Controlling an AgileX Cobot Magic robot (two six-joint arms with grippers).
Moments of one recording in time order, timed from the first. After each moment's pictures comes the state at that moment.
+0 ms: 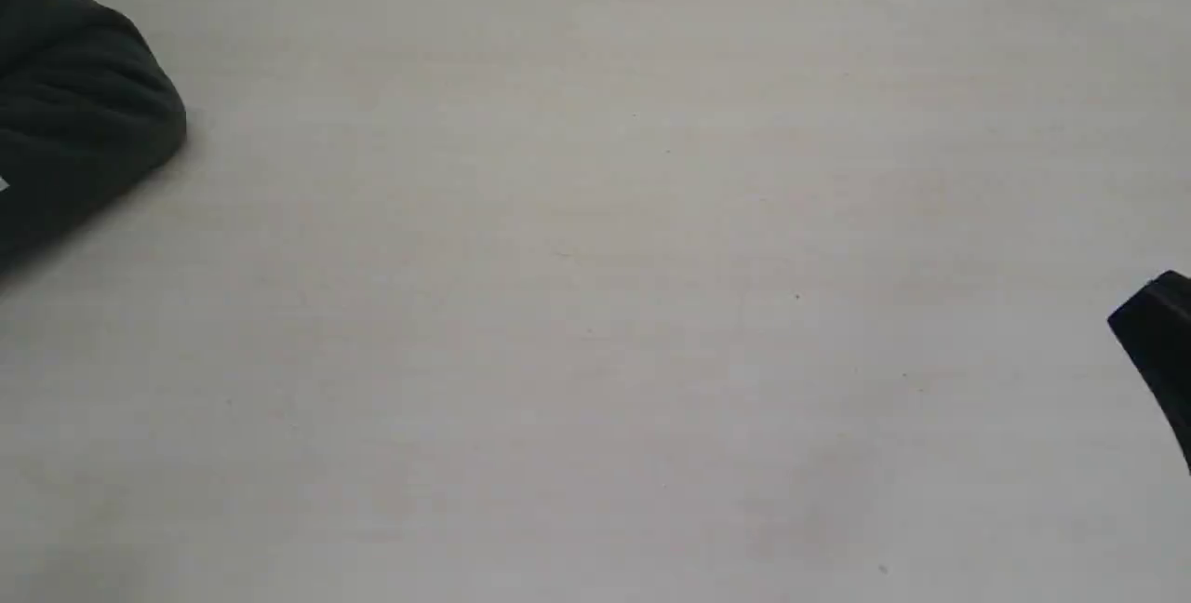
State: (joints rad) left arm 0.00 0.00 0.00 0.07 0.26 -0.07; right arm 0.50 0.01 0.00 0.11 0.02 0.00
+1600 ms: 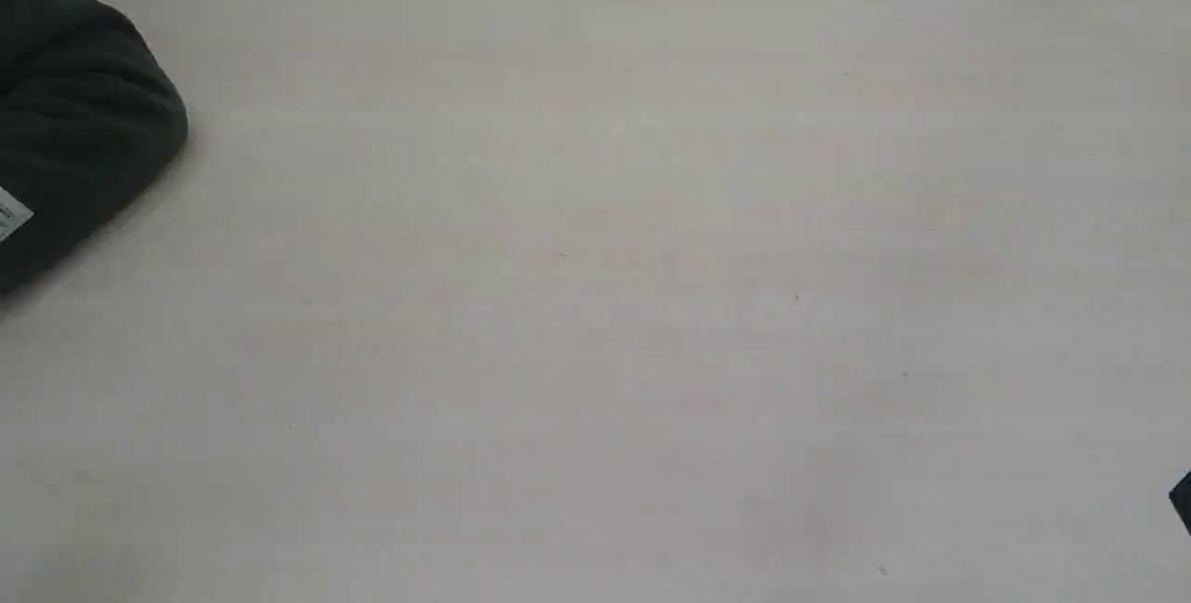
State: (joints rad) left arm 0.00 0.00 0.00 0.07 0.26 -0.07; right arm 0.03 0.01 0.00 0.17 0.16 -0.22
